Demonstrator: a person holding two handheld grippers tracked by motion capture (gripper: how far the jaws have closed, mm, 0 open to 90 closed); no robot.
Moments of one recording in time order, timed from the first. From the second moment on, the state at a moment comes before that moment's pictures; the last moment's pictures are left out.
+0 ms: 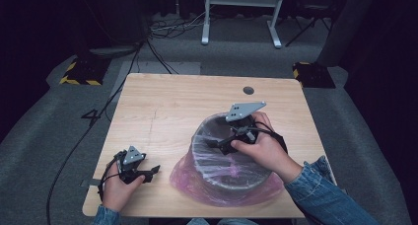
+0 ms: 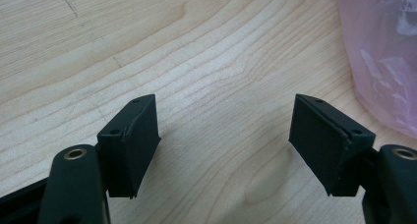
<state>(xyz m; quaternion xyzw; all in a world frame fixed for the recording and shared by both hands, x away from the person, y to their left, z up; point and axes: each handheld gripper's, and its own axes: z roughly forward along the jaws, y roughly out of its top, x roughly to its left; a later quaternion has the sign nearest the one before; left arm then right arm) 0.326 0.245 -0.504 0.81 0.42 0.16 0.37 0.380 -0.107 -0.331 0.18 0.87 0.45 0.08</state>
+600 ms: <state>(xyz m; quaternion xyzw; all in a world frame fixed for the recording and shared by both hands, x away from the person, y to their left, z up) 0.326 0.242 -0.504 0.82 0.41 0.17 0.36 0.386 -0.096 -0.364 0.18 0.92 0.35 0.07</state>
